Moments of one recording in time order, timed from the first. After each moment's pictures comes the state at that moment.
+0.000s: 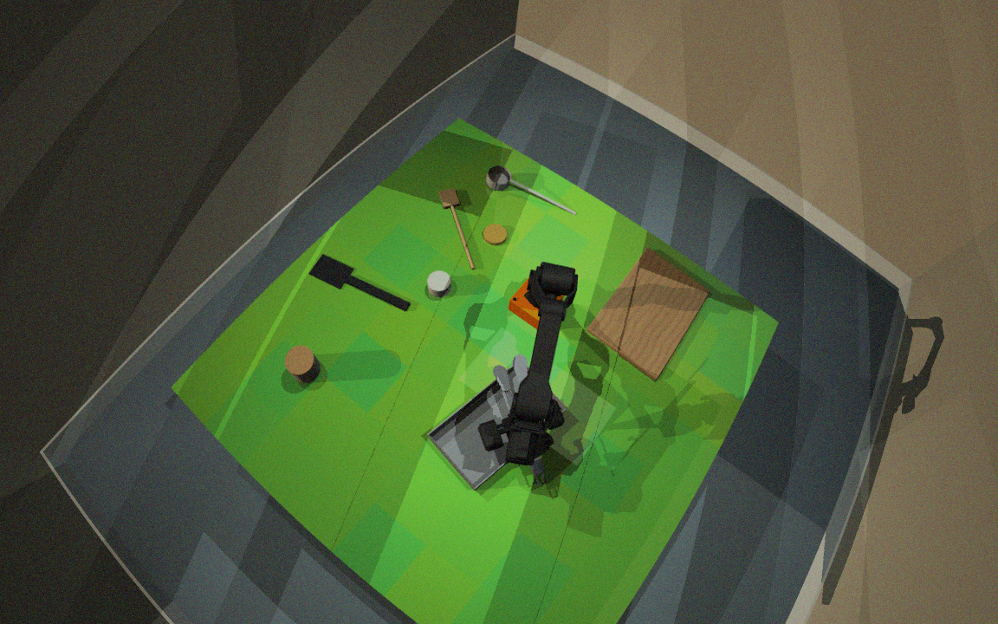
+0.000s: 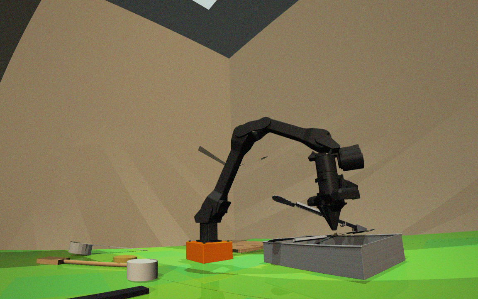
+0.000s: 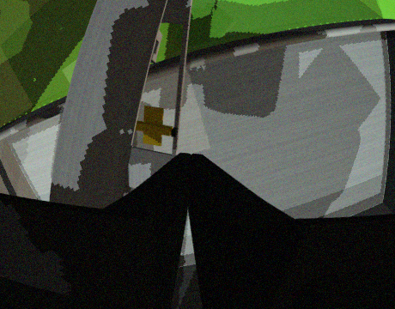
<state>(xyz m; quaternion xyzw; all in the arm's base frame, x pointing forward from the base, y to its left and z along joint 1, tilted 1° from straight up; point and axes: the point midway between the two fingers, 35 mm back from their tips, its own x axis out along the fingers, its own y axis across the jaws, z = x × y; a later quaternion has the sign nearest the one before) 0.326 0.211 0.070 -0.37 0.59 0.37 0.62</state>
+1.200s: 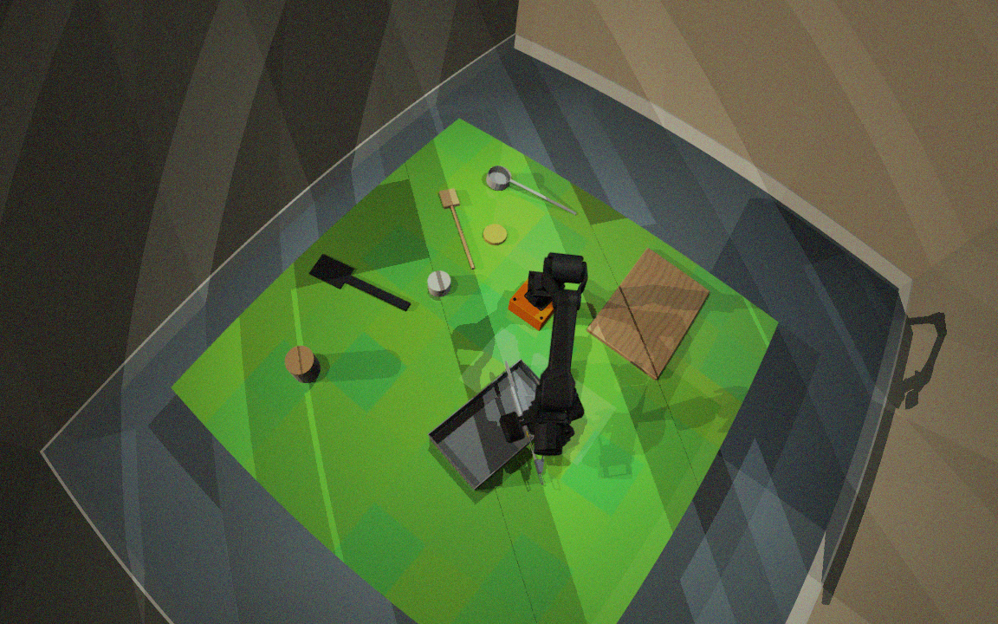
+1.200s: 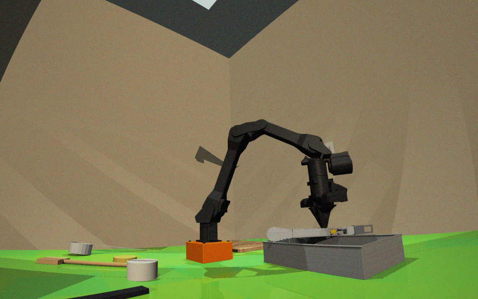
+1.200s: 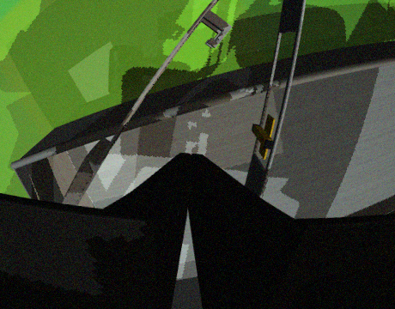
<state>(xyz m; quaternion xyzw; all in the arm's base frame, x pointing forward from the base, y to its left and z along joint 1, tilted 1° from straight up) 0.279 0.232 0.068 -0.37 0.59 0.38 0.62</state>
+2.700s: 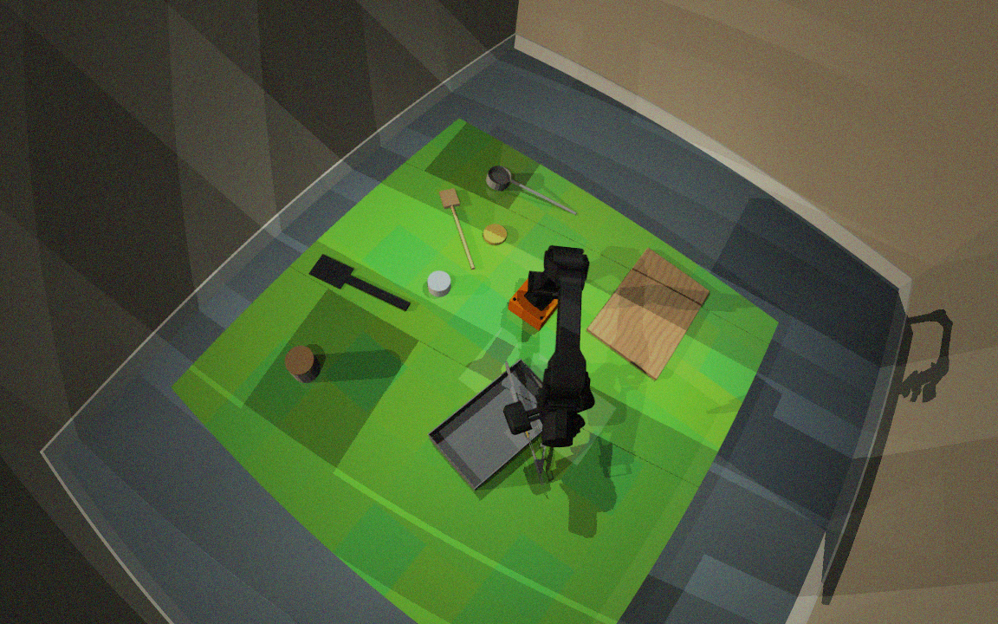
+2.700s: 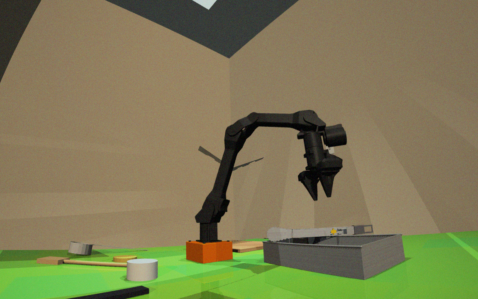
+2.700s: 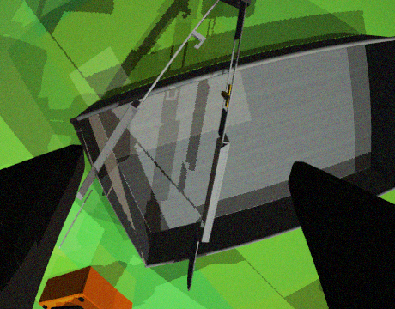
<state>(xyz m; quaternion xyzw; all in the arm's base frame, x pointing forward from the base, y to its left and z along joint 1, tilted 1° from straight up) 0.277 0.232 0.159 -0.36 0.58 0.38 0.62</state>
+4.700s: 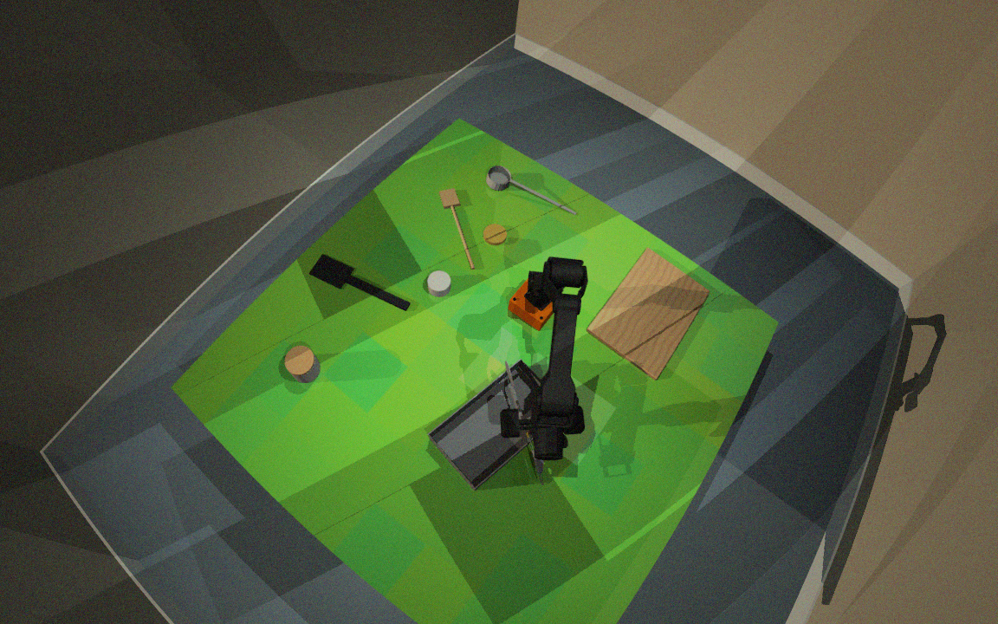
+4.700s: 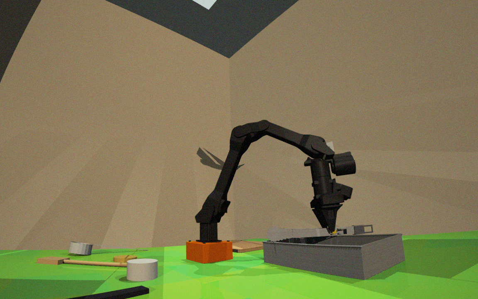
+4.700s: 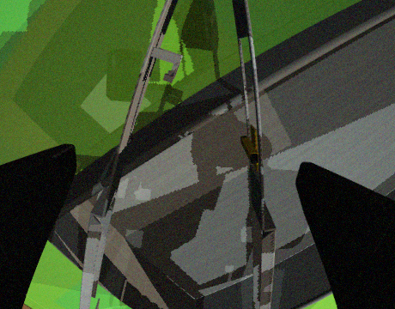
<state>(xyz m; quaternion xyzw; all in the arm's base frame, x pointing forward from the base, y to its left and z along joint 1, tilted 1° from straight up) 0.287 0.241 0.066 -0.27 0.63 0.29 0.67</state>
